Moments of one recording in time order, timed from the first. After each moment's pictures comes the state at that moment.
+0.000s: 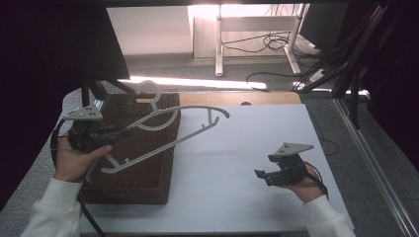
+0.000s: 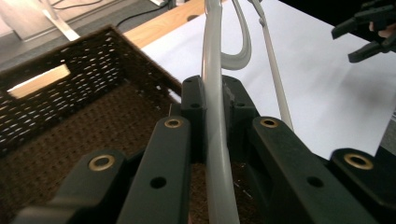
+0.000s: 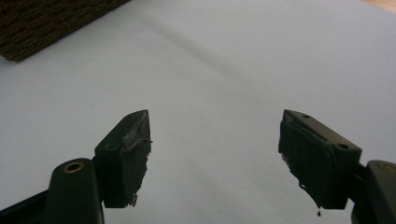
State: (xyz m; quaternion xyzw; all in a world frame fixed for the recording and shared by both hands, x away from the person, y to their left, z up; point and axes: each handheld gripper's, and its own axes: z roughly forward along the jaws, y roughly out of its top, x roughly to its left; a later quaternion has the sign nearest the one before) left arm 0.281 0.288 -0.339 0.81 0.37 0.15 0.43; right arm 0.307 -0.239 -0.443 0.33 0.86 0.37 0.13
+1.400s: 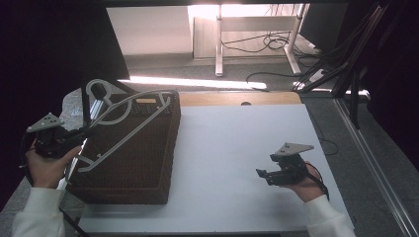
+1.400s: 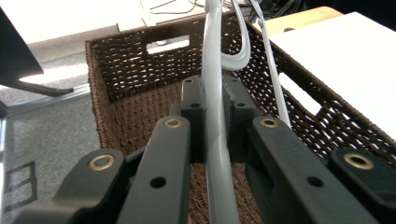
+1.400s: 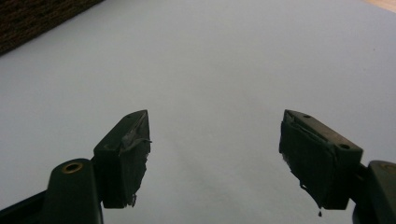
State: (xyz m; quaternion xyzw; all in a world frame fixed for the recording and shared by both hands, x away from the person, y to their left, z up) left arm 0.273 0.371 -0.384 0.72 0.50 0.24 0.43; right arm 0.310 -0.242 -0.446 0.34 0.86 0.37 0.15
